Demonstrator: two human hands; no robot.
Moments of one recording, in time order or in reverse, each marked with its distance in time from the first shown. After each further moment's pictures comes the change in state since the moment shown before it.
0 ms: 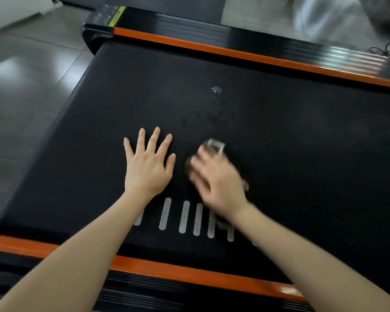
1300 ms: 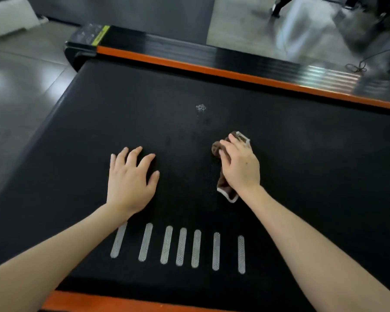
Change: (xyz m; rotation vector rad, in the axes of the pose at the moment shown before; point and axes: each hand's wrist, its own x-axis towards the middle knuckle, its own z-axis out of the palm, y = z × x) left_hand 0.018 0.001 -0.018 -0.117 0.002 0.045; right_hand 0.054 0.092 -0.020 -0.136 0.062 0.376
